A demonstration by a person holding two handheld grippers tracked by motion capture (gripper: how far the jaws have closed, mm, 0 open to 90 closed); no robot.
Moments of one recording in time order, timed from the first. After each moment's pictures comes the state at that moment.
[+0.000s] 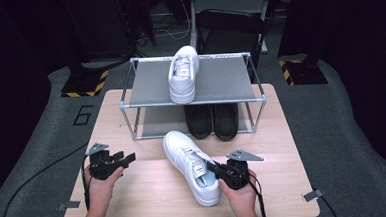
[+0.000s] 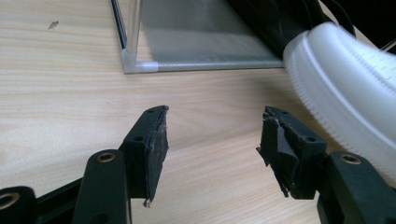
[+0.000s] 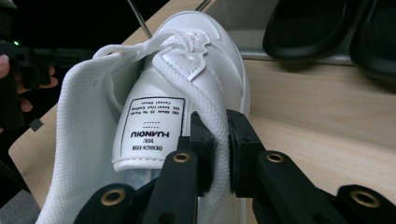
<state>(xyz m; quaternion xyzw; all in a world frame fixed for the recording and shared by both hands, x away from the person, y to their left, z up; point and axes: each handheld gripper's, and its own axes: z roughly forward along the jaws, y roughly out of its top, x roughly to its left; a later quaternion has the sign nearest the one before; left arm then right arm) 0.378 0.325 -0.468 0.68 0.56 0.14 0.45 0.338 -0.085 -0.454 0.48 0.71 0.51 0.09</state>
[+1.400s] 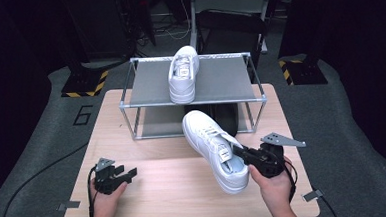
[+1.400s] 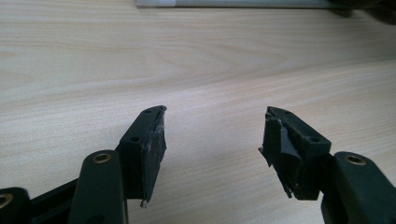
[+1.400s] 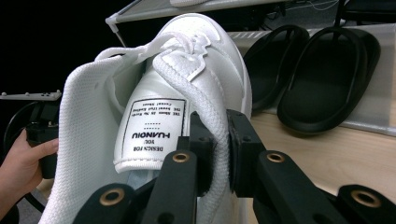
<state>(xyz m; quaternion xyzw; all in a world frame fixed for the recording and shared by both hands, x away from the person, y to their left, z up) 0.359 0.323 -0.515 0.71 0.56 0.16 0.40 0.329 -0.152 -0.371 0.48 0.69 0.53 0.13</state>
